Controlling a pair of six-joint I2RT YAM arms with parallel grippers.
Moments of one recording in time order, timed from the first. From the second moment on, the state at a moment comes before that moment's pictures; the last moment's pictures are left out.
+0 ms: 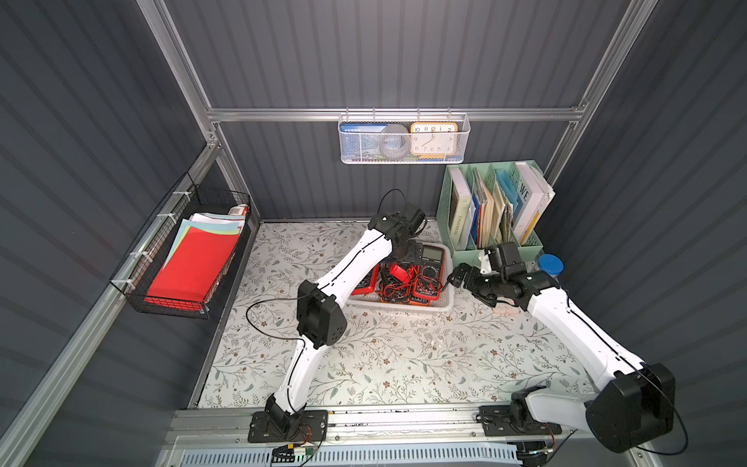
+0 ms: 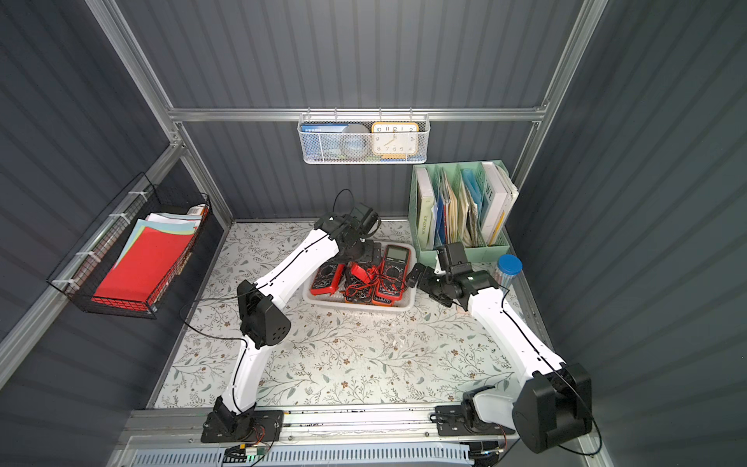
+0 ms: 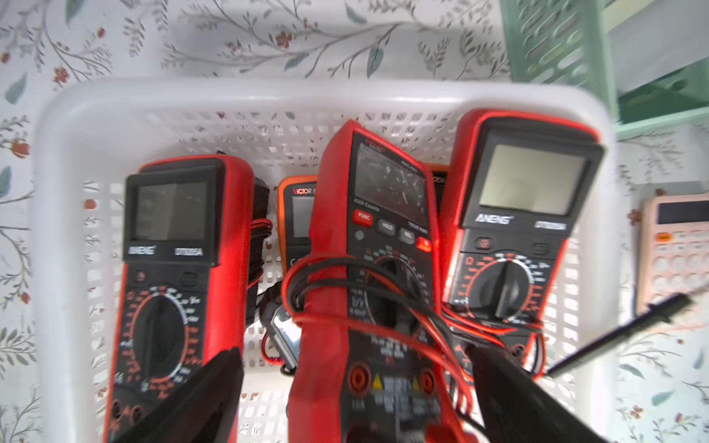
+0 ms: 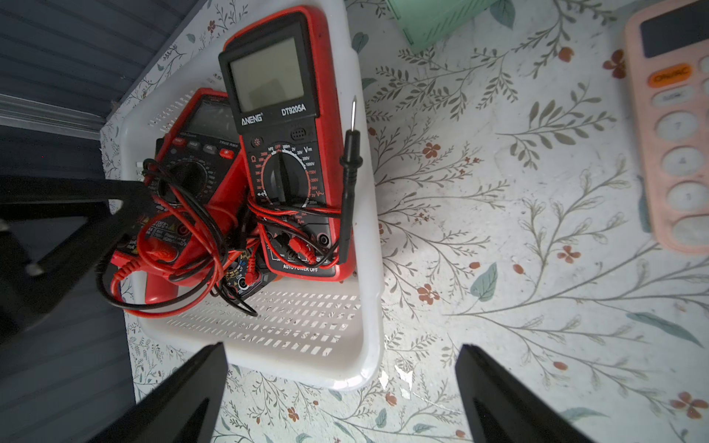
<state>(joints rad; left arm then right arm) -0.66 2.24 2.39 -1.26 -0.16 -0.54 0.25 1.27 1.04 -0.69 -0.21 0.70</state>
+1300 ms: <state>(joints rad) -0.38 1.18 0.68 -0.13 -0.64 0.05 0.16 1.09 0.64 -0.11 0.56 0.34</state>
